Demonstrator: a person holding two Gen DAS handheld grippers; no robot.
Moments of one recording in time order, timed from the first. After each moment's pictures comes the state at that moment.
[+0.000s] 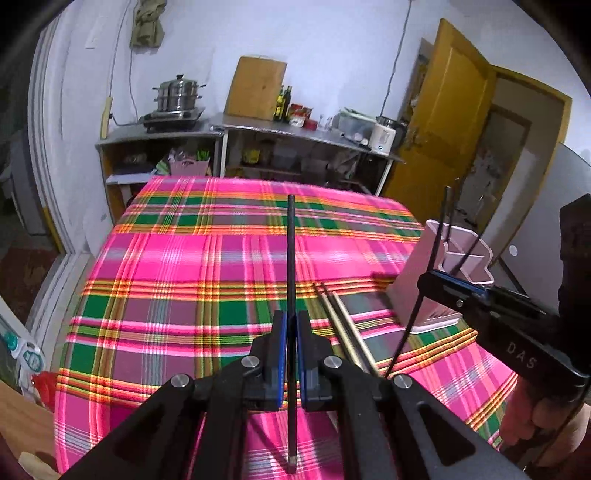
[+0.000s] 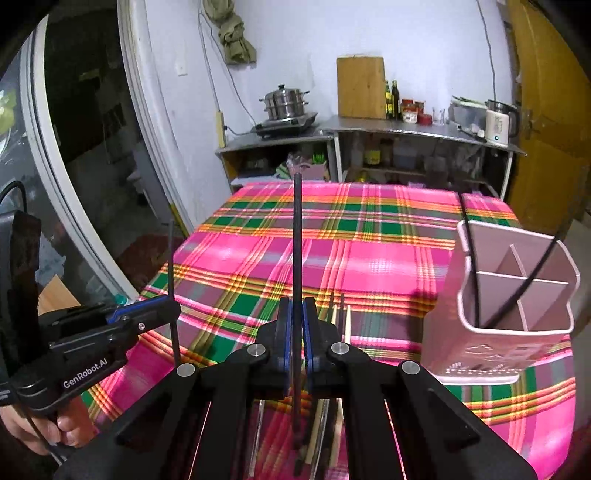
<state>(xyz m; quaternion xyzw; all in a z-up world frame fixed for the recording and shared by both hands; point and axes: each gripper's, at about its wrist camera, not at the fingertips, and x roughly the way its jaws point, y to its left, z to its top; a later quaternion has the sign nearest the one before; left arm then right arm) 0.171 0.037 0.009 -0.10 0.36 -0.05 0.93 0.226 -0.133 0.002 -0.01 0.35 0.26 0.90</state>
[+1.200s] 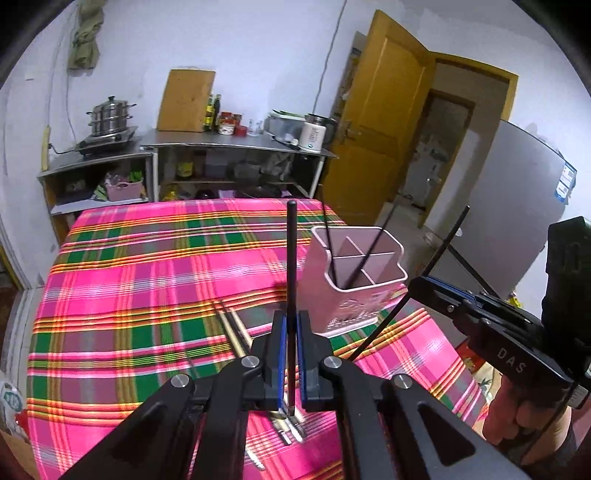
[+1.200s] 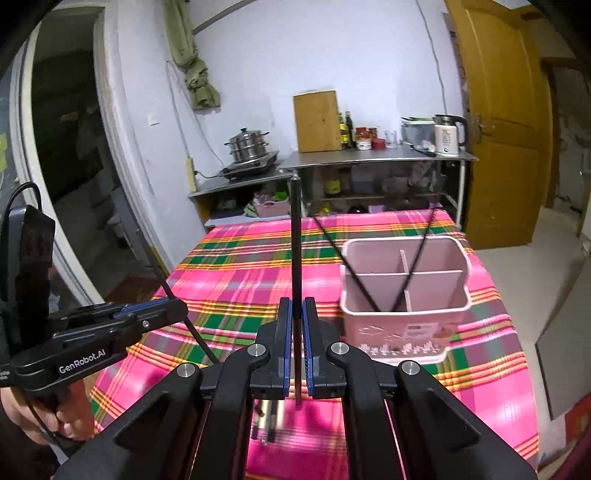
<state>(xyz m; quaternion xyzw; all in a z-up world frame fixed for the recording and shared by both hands) 0.170 -0.056 0.054 -0.07 0.35 -0.17 0.92 0.183 -0.235 0.045 0.05 0.31 0.19 0.93</state>
